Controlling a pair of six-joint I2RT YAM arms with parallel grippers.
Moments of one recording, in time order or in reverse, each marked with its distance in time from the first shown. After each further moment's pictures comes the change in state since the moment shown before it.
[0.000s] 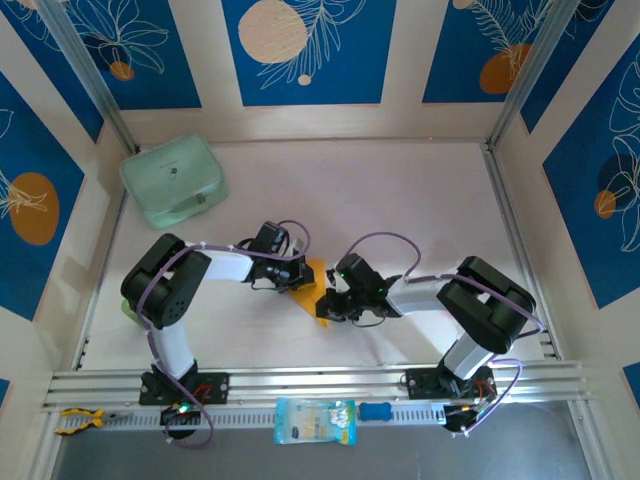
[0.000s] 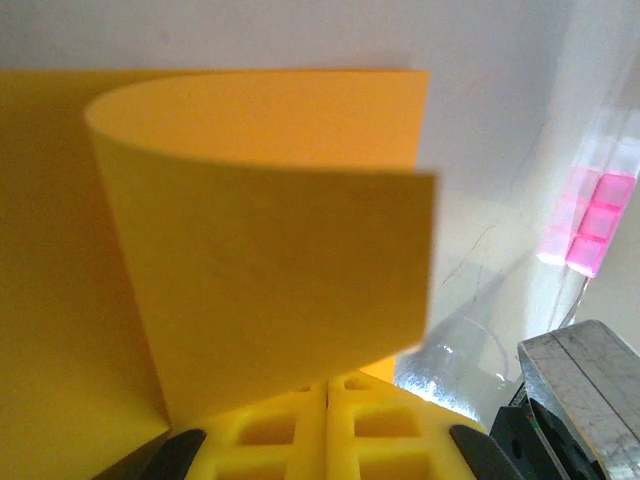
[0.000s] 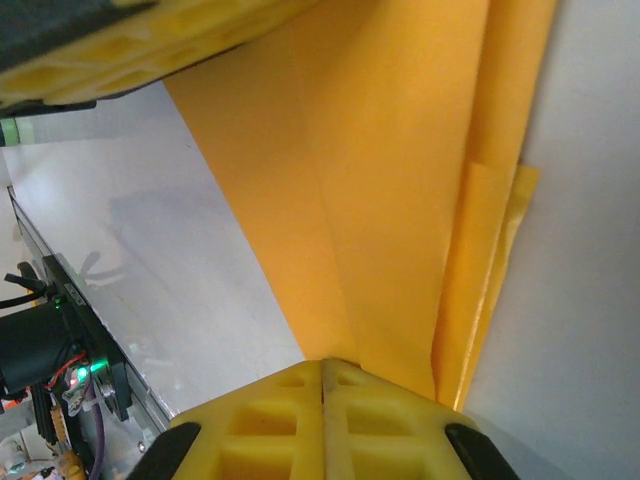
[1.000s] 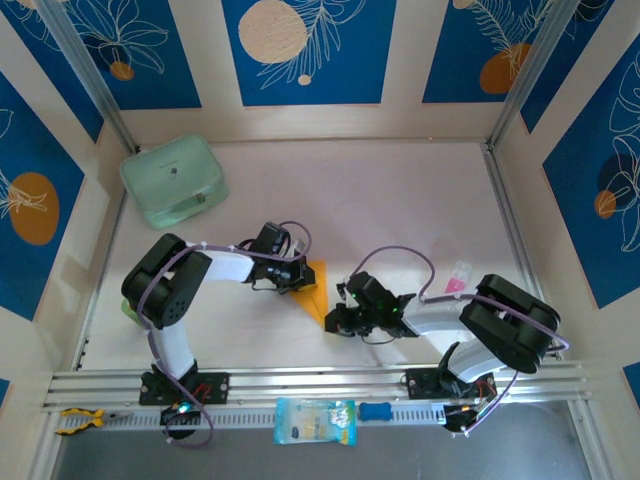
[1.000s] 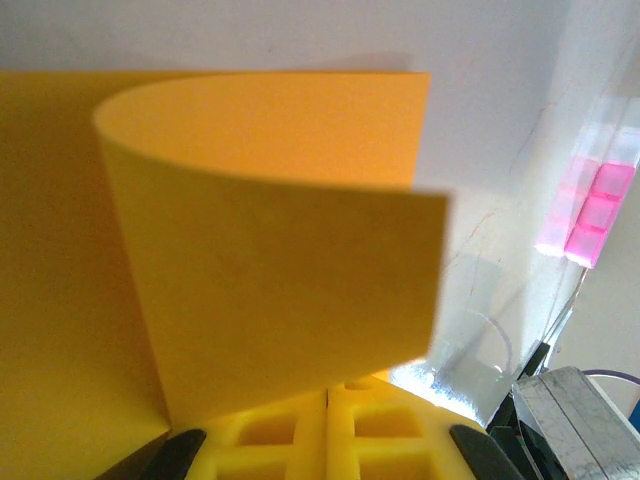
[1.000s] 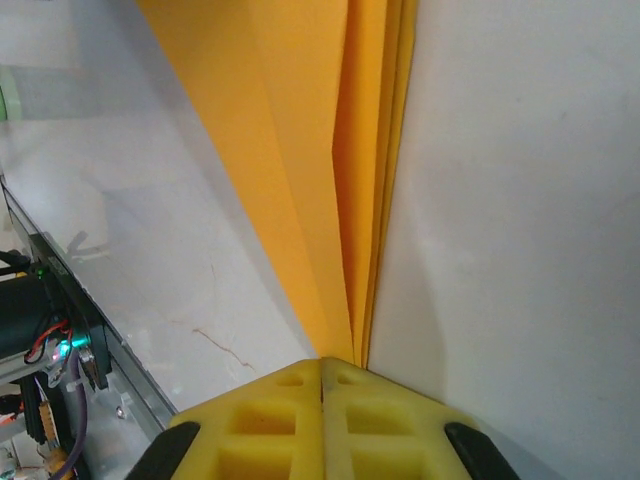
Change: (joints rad) left arm -0.005 0.002 0.000 -0.001 0.011 0.000; right arm 0.077 -0.159 -0.178 0.061 0.081 0.080
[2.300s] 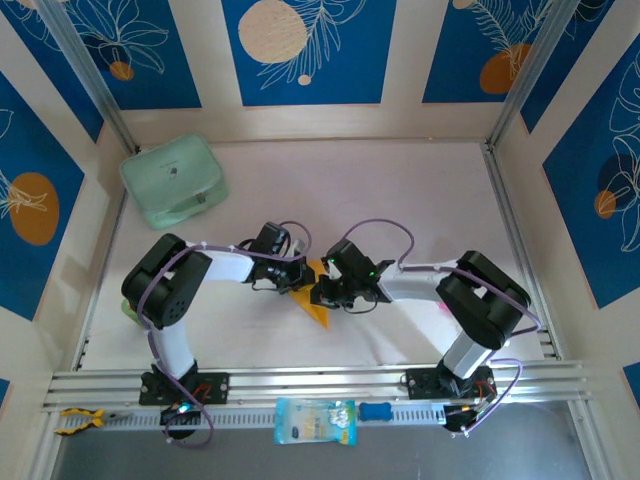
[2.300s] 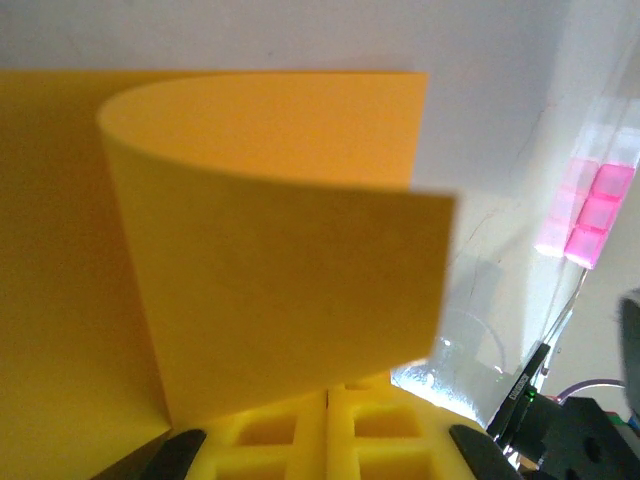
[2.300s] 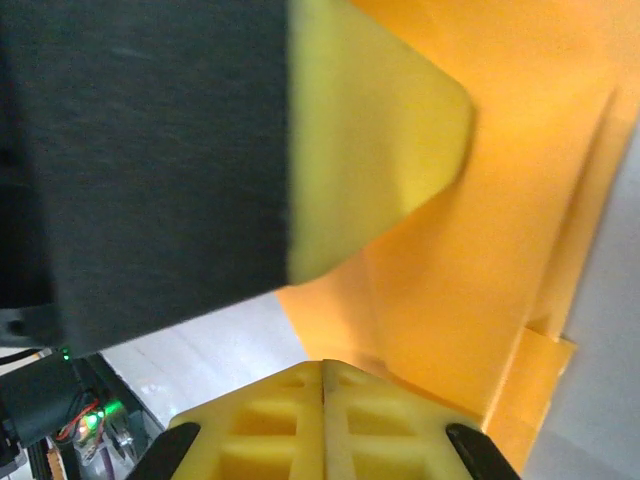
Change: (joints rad) left arm 0.000 0.000 0.000 0.002 0.000 0.000; right arm -0.097 0.193 0.347 -0.251 -0.030 -0.090
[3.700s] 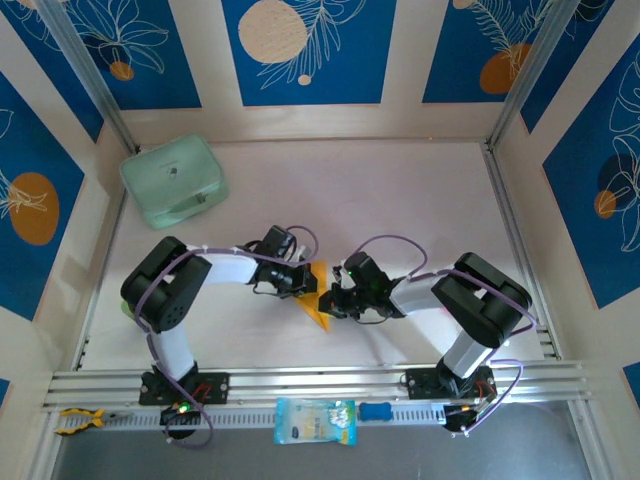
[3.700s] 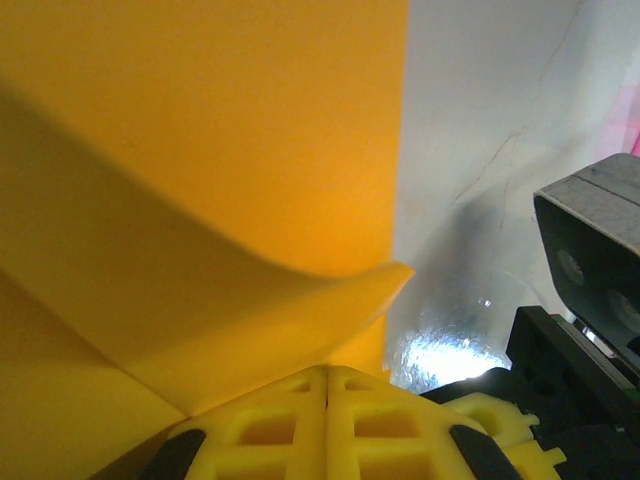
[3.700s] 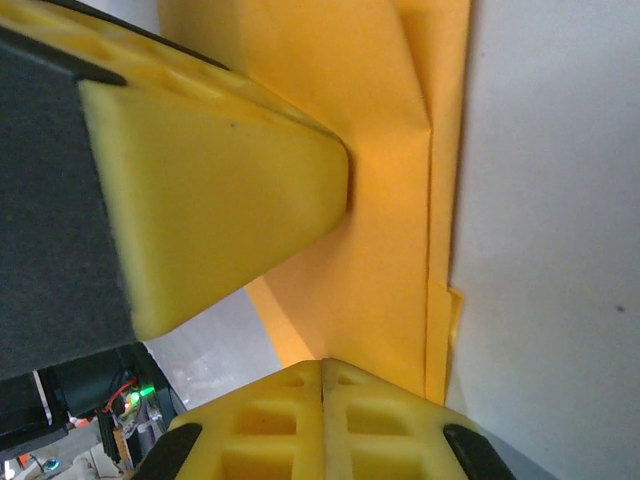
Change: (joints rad) left arm -0.048 -0.021 0.026 -0.128 -0.022 0.103; right arm -0.040 0.003 -0.214 0.328 -0.098 0.103
